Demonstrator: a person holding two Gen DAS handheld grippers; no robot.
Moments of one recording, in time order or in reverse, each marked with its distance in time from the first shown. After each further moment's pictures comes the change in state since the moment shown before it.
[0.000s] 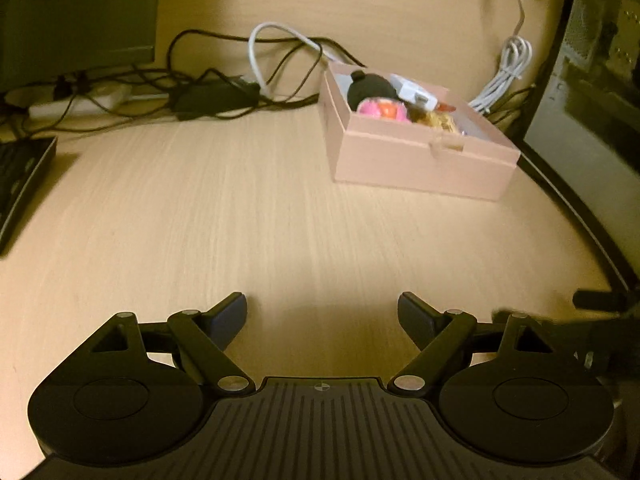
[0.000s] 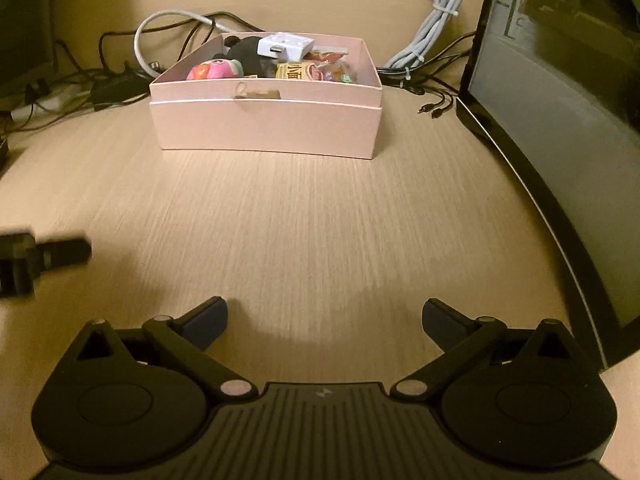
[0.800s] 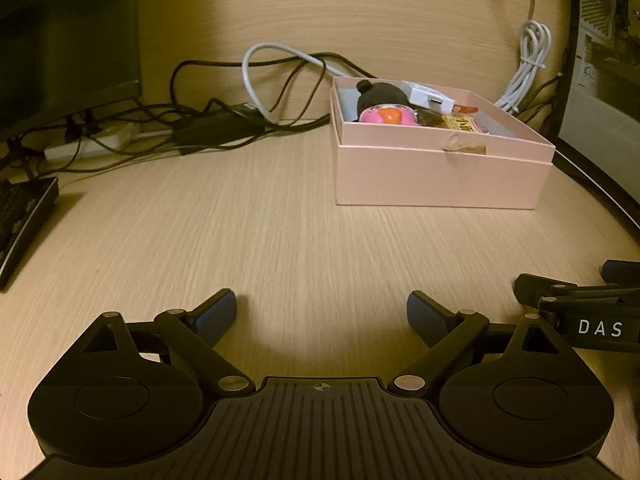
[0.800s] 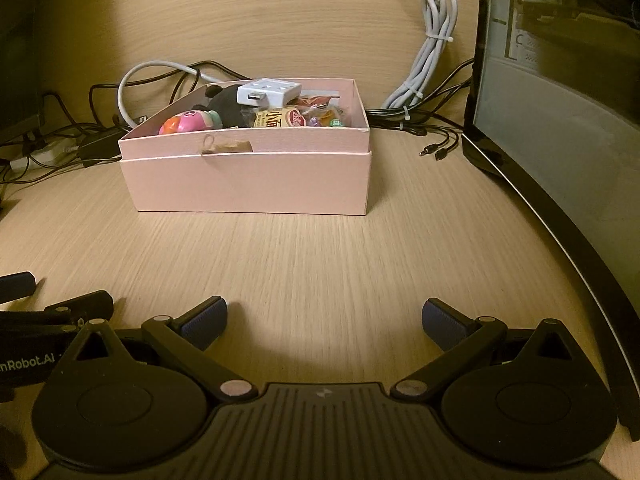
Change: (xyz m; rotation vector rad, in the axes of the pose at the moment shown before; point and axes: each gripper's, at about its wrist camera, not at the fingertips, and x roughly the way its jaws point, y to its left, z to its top) left arm 0.033 -0.033 0.009 0.062 -0.094 0.156; right arm 0.033 -0.020 0.014 0.039 -0.153 0.036
